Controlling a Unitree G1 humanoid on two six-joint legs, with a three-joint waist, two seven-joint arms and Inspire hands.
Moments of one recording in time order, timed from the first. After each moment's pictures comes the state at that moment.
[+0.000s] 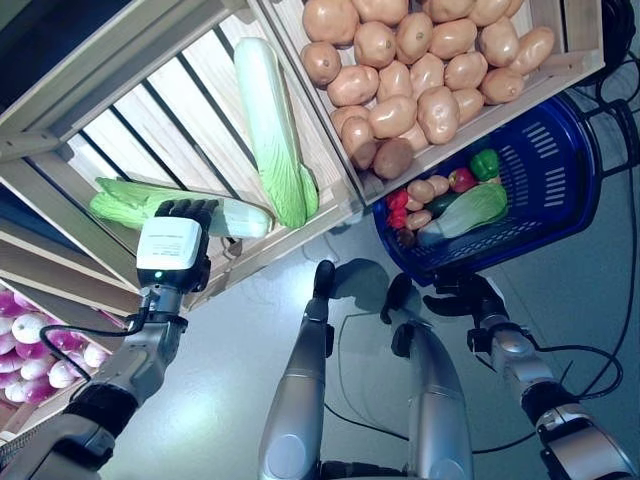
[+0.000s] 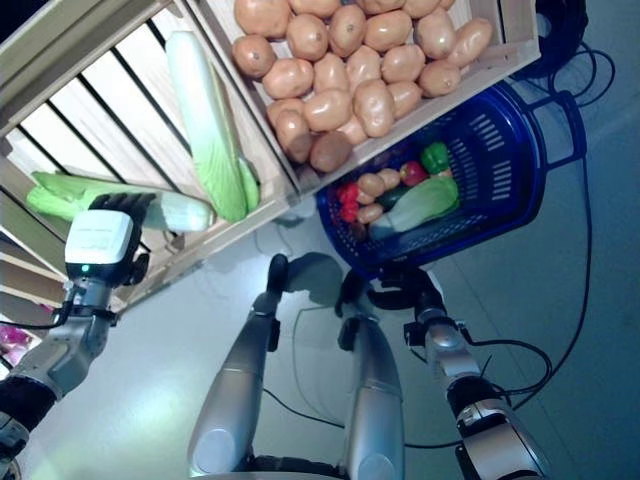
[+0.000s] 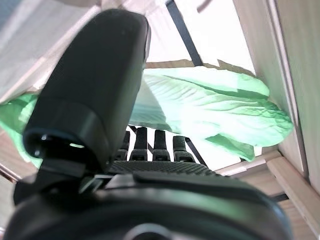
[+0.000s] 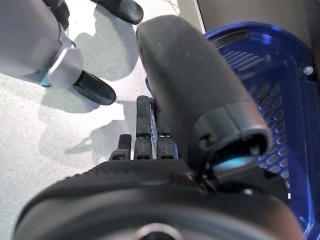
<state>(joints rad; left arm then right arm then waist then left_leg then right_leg) -0.34 0.90 -0.51 0.43 0.63 0.15 0.61 -0.42 -0.47 0.32 0.86 0.44 -0.14 -0.07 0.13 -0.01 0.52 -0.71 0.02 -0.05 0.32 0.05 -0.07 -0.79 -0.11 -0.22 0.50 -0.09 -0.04</state>
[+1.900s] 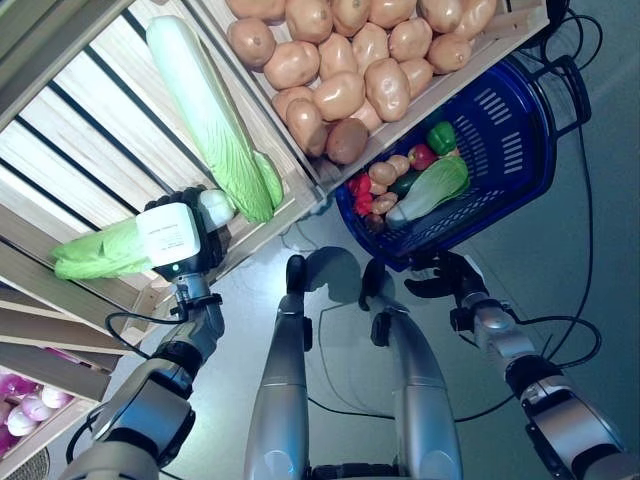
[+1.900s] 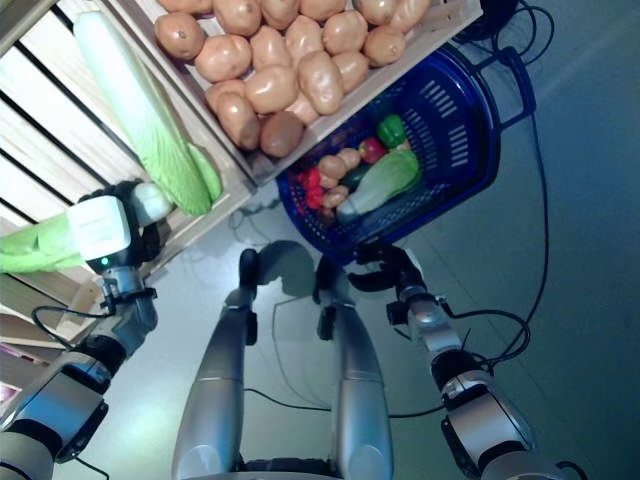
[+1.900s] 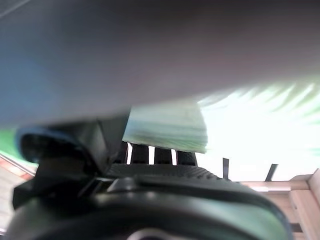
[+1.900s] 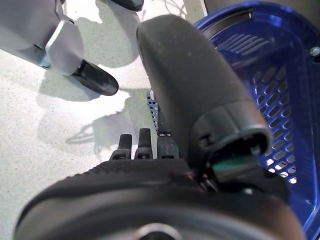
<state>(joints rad) -0.65 0.55 -0.50 1.06 0.46 0.00 1.12 -0.56 -0.43 0.41 0.92 0.44 -0.14 -0.05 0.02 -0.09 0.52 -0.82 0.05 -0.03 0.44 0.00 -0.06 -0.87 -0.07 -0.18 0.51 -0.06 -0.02</state>
